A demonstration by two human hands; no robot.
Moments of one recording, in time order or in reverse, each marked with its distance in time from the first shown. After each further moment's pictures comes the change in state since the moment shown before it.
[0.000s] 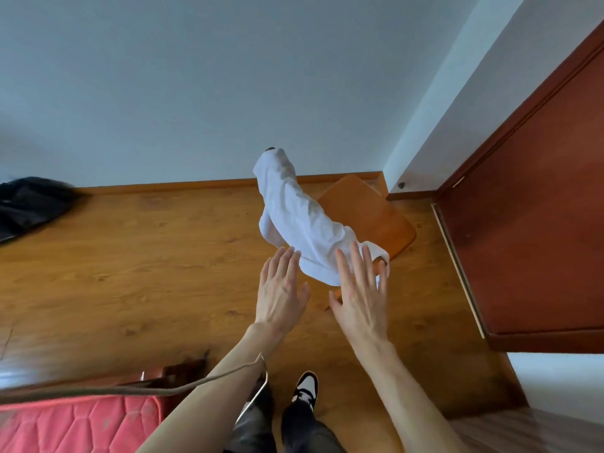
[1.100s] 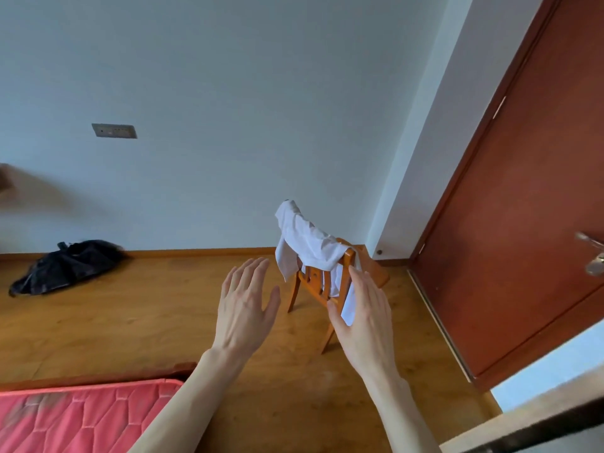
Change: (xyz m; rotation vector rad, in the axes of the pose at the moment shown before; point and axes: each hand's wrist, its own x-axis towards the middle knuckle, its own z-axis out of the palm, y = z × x) left_hand -0.337 0.070 -0.222 0.021 0.520 0.139; right_hand -0.320 -0.073 -0.231 0.469 0.325 0.035
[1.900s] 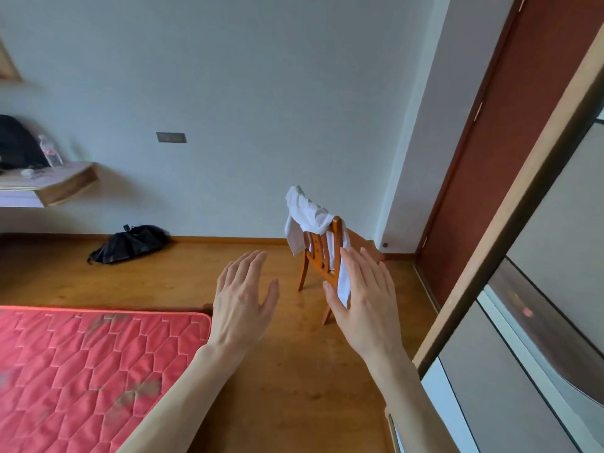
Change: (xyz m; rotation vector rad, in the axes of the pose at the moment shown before) left_hand -0.255 0.210 -0.144 0.073 0.118 -0.043; right_hand -0.248 0.023 -0.216 -0.048 0.100 -0.279
